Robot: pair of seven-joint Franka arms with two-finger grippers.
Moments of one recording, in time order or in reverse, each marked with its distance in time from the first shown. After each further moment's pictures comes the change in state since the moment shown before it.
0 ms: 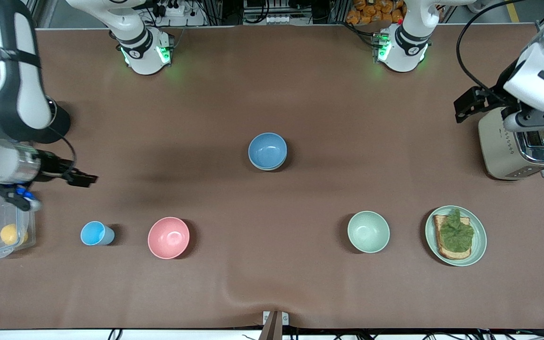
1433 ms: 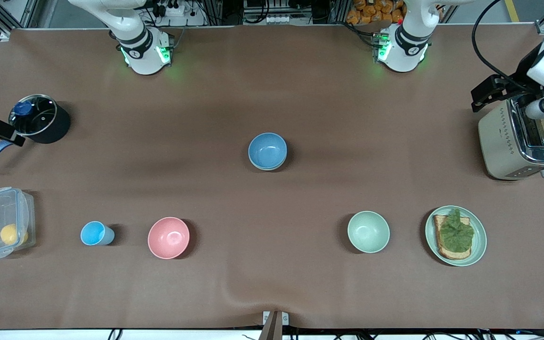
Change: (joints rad) left arm 0.033 -0.067 0.032 -0.068 -0.013 -0.008 0.023; right arm -0.086 -0.225 0.019 0.096 -0.015 -0.101 -0.381
